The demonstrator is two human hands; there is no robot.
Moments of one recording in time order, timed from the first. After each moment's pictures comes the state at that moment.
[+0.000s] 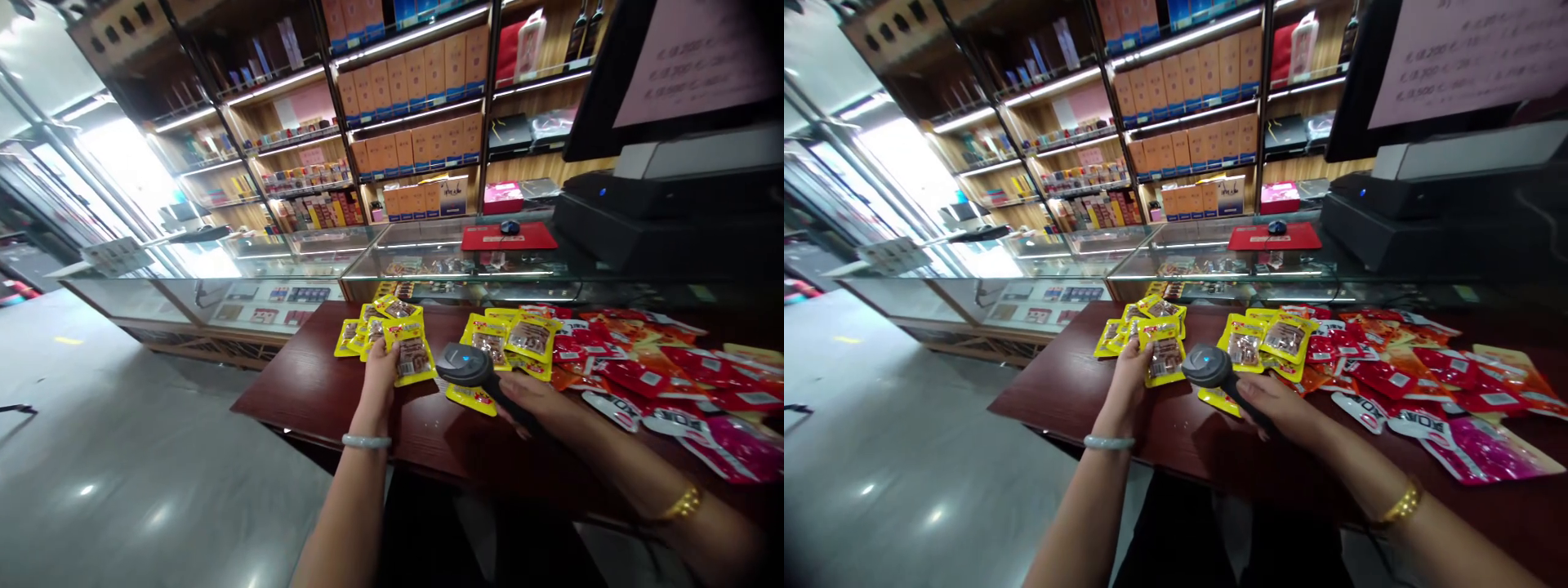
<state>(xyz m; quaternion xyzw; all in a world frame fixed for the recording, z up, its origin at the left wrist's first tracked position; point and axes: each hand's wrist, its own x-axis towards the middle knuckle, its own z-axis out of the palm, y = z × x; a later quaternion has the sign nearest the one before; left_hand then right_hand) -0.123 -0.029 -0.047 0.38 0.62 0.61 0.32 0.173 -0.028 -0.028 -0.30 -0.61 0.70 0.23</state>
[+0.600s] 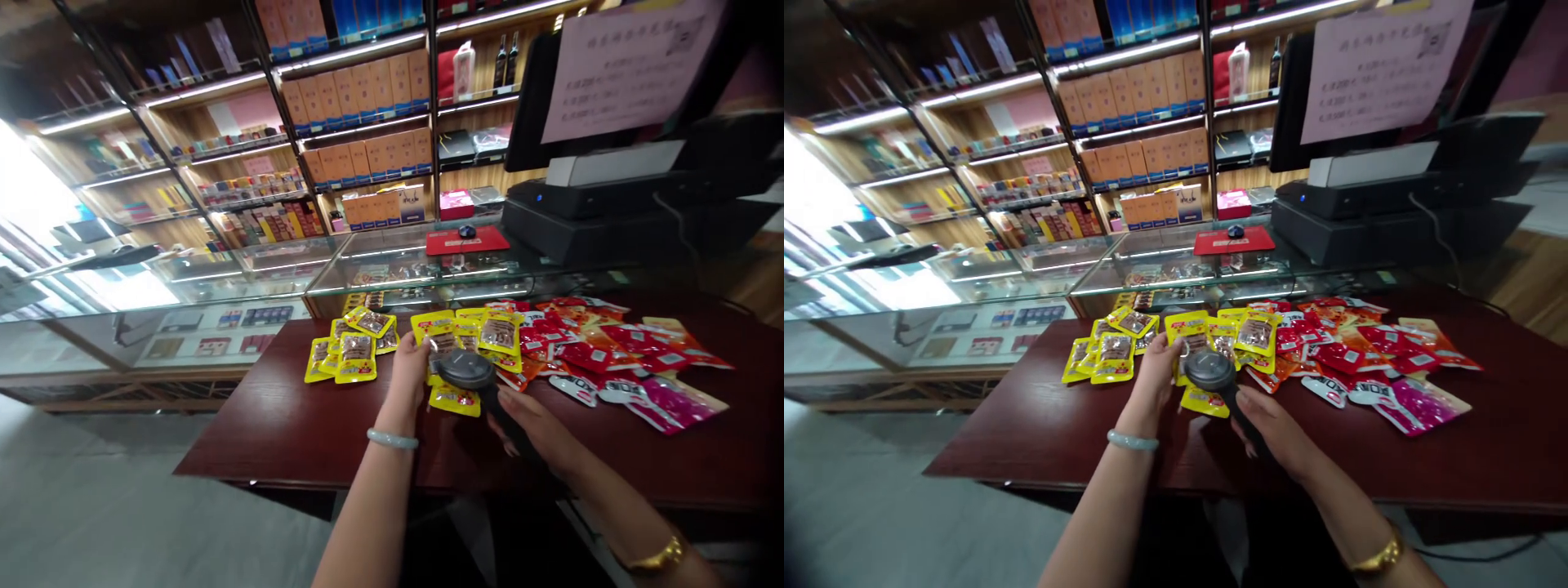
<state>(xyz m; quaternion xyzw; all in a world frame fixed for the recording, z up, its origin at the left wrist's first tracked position) -0.038 0.008 -0.031 0.38 0.45 0.62 0.52 0.169 -0.074 -0.044 -0.37 -0.48 0.70 0.36</state>
